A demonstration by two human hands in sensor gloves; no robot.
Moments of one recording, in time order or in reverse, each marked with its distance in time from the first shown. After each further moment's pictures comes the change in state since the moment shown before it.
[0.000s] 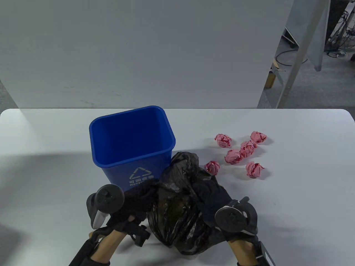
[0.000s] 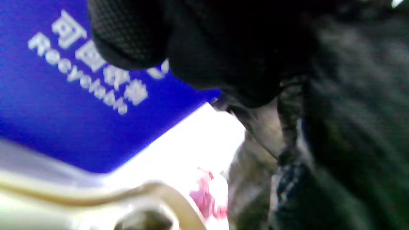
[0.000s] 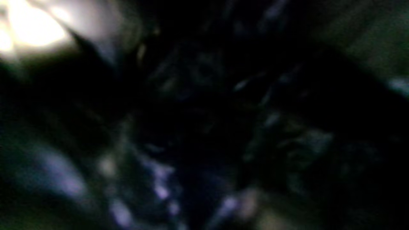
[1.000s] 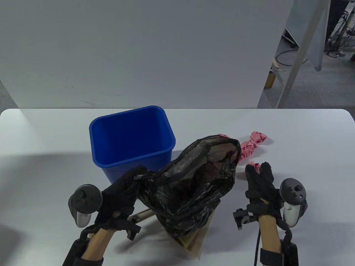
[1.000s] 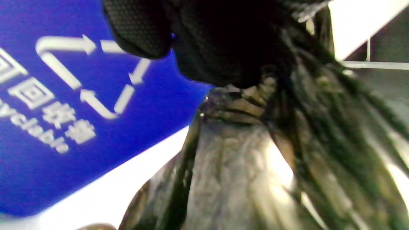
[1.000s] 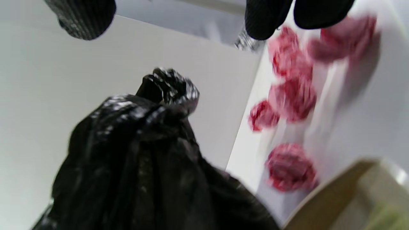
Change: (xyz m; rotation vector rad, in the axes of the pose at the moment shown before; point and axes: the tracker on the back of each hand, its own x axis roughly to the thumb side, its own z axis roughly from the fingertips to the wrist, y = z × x) left_hand 0.001 0.026 -0.003 -0.023 -0.163 0.156; right_hand -0.133 -0.024 0.014 -0.075 0.790 -0.781
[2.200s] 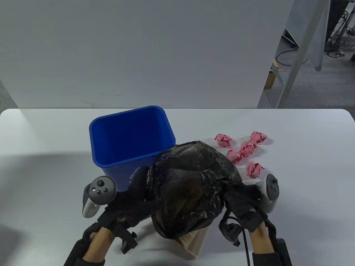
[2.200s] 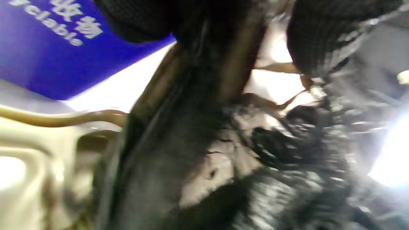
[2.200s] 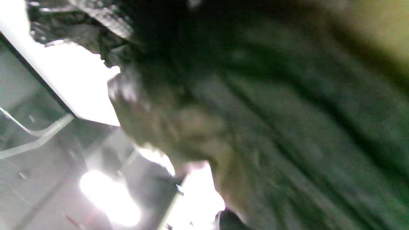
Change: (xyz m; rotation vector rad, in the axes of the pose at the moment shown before) left_hand 0.006 -0.034 -0.006 -0.355 0.109 0.013; right_hand 0.047 0.070 0.030 0.652 -0.456 -0.208
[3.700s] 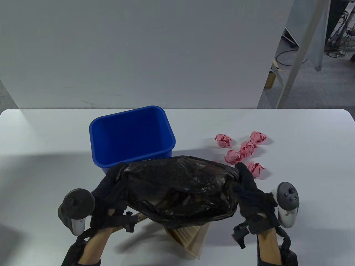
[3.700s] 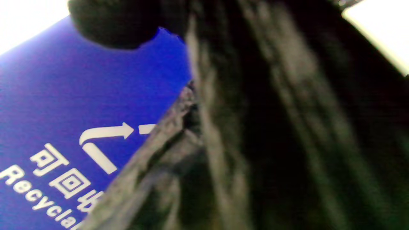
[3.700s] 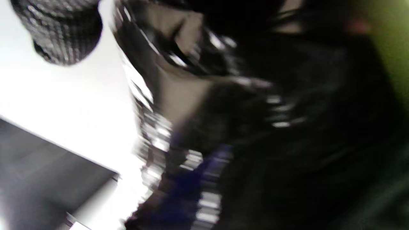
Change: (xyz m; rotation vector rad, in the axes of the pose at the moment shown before) left_hand -0.003 0.048 0.040 0.681 0.075 -0.092; right_hand 0.017 -0.019 0.030 -0.199 0.309 0.478
